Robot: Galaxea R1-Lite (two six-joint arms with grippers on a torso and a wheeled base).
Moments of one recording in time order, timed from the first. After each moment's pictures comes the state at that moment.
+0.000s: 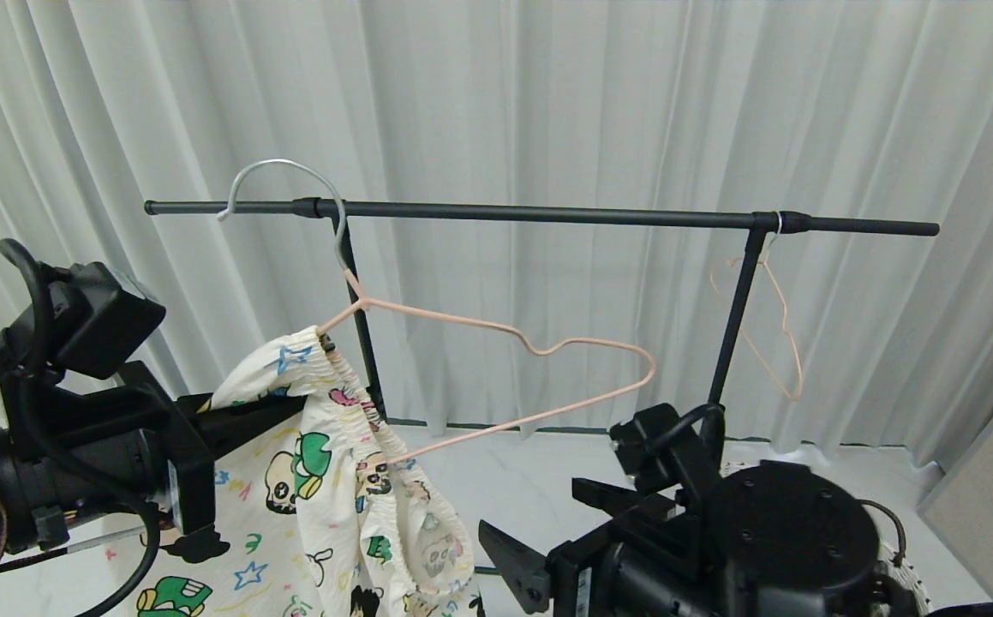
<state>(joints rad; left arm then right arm) -0.24 1.18 -0.57 -0.31 -0.41 0.28 1.17 1.81 -0.62 -0.92 -0.31 0.47</state>
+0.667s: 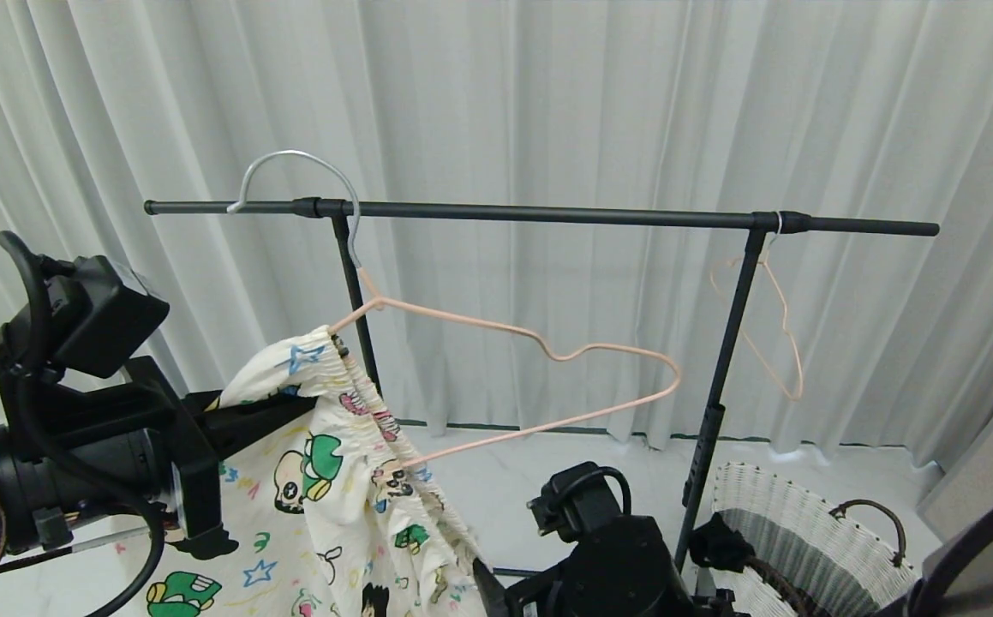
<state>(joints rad) -0.27 1.18 -0.58 -0.31 -0.41 0.28 1.19 2.03 -0.71 -0.83 -0.48 0.45</state>
